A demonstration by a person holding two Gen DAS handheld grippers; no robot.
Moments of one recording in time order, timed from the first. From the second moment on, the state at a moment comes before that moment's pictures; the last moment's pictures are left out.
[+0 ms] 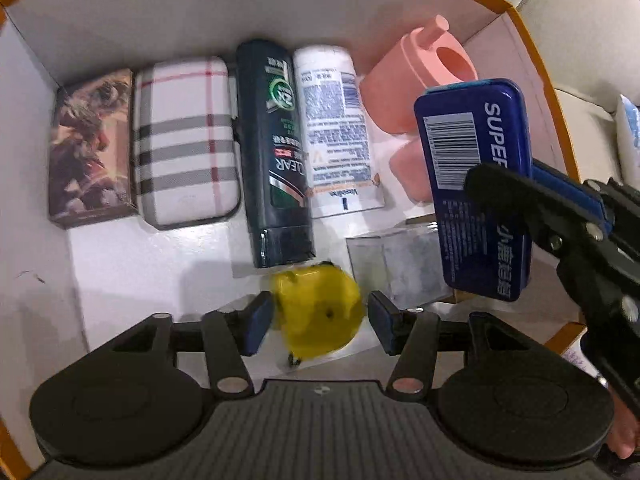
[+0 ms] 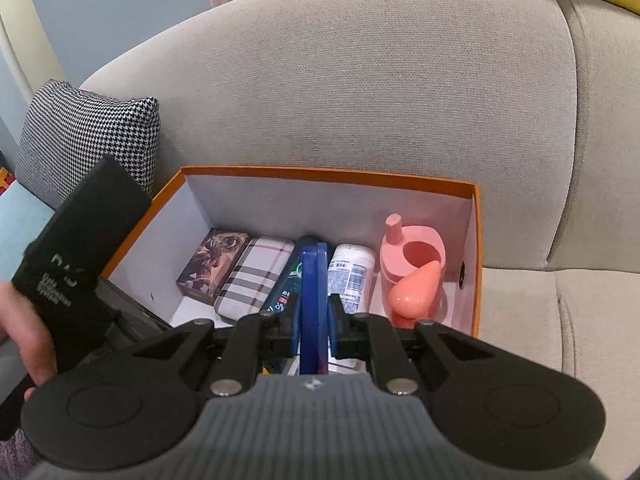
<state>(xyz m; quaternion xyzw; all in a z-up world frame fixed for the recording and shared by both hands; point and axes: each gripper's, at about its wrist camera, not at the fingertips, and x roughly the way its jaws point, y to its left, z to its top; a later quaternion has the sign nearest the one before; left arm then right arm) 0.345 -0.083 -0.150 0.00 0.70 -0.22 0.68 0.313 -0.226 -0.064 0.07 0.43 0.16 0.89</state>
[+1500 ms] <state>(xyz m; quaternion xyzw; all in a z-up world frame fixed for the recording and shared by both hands) 0.299 0.060 -0.064 -0.06 0.48 -0.11 0.87 0.345 -0.113 -0.134 0.15 0.60 0.11 0.77</state>
